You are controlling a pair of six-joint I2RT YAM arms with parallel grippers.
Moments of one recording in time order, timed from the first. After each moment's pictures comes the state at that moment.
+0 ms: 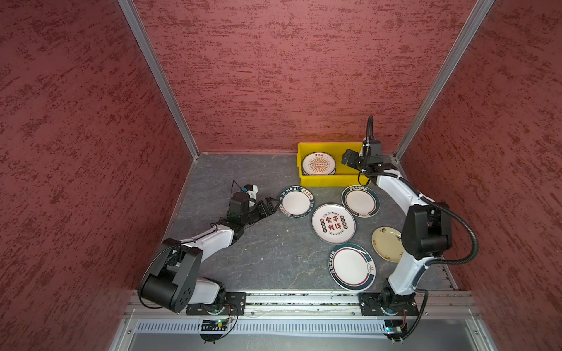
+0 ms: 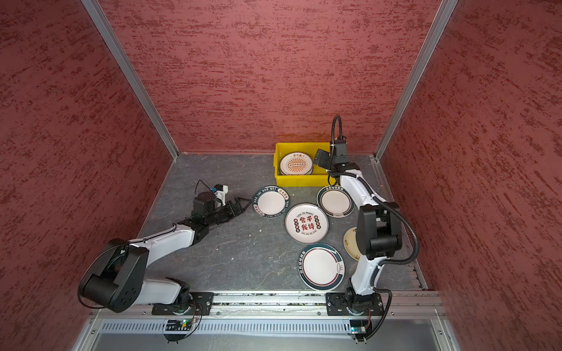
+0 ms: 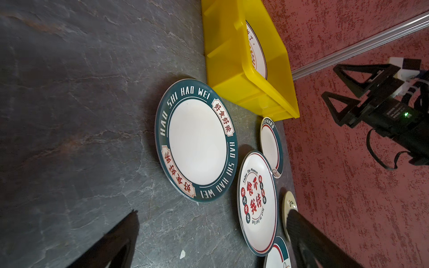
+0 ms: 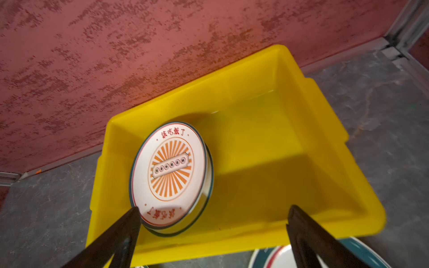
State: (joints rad) left arm -0.32 1.39 0.55 0.33 0.41 -0.81; right arm 0.10 1.78 1.42 -0.25 0.03 0.45
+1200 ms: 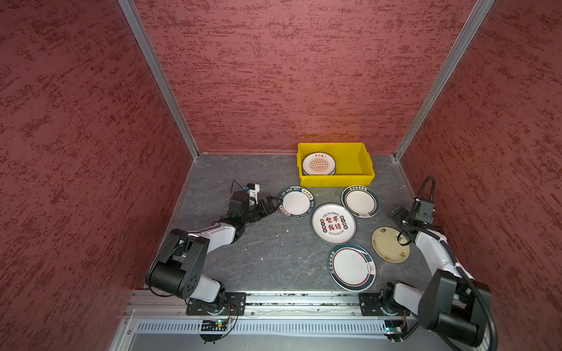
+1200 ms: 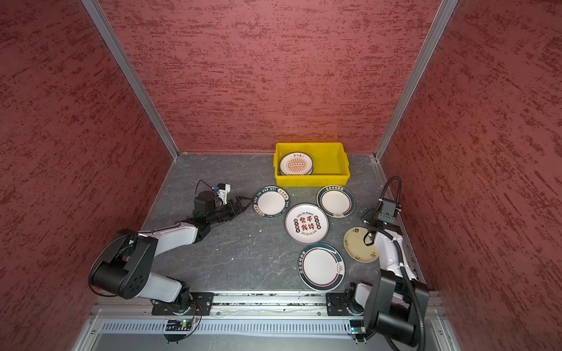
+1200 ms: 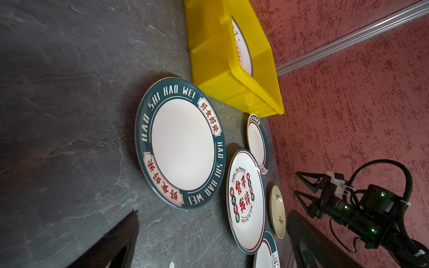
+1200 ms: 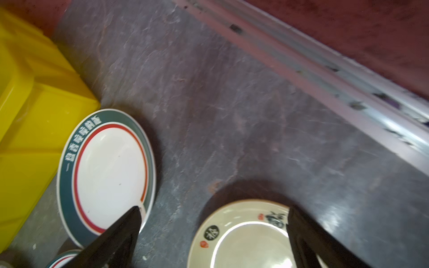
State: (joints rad) left arm -0.29 1.48 0.56 0.48 0.52 -0.84; right arm -0.37 1.12 0.63 -0.40 0.07 0.58
